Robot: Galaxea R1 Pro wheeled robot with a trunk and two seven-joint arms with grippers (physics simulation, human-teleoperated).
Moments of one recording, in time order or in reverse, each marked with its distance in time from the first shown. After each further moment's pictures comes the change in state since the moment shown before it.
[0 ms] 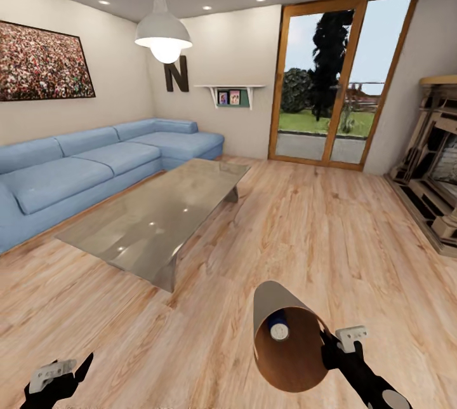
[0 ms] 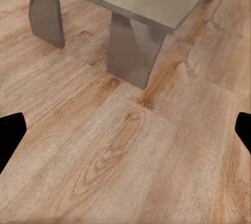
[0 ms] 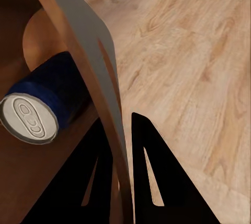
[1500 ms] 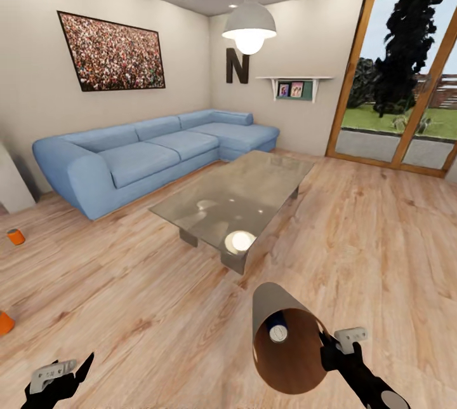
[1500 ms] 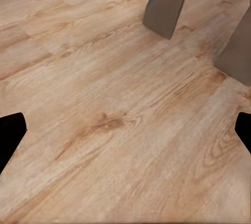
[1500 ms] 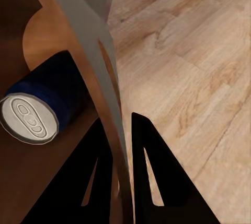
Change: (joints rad) left arm 0.000 -0.003 0.000 0.004 0.000 -0.010 0.000; right arm 0.000 0.001 0.005 0.010 0.004 -0.005 0.000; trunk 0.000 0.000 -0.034
